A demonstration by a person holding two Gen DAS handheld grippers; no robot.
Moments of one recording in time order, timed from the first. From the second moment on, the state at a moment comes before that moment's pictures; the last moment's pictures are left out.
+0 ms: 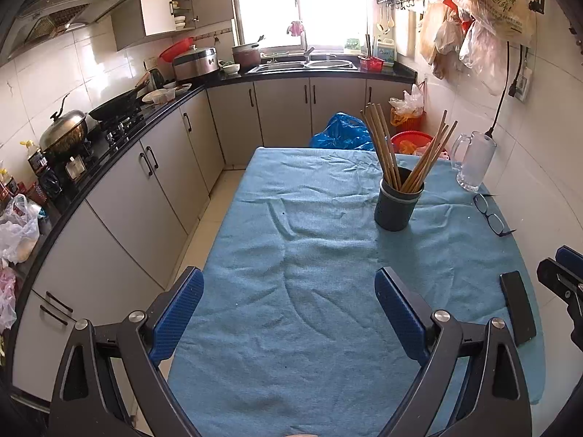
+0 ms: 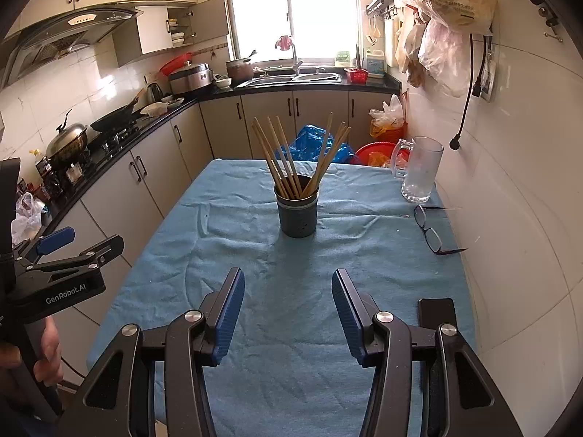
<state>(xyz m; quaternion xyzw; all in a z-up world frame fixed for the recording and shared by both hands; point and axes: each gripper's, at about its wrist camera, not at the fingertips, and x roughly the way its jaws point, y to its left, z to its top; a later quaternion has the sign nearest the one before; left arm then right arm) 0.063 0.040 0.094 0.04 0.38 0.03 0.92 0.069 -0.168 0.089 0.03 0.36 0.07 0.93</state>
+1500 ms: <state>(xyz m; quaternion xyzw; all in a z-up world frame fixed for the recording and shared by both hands) 0.067 0.039 0.083 0.04 0.40 0.02 0.92 0.075 -0.169 0.079 0.04 0.37 0.08 0.92</state>
